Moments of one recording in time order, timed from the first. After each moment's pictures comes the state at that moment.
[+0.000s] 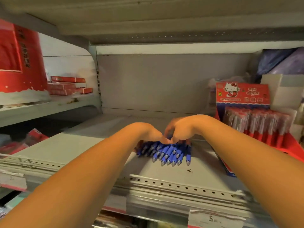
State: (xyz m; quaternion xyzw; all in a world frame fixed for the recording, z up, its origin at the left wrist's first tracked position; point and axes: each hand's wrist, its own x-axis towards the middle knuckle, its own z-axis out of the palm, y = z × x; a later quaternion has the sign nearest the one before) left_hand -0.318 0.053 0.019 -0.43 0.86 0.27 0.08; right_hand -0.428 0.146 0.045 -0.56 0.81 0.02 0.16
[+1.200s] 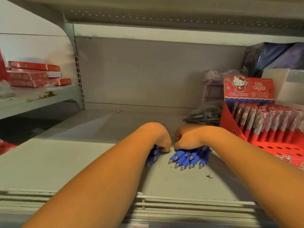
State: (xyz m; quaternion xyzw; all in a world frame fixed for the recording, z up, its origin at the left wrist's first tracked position) left_hand -0.350 0.025 0.008 -0.25 0.96 0.05 0.14; right_hand -0.433 0.123 0.007 -0.45 0.89 0.02 0.11
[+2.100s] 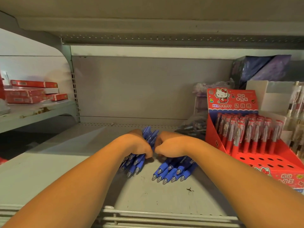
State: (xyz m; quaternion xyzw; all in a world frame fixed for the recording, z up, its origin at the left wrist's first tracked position) left_hand -0.337 0.015 0.012 -0.35 0.90 0.24 -0.02; right_hand -0.415 0.134 0.023 -0.52 0.84 -0.11 0.11
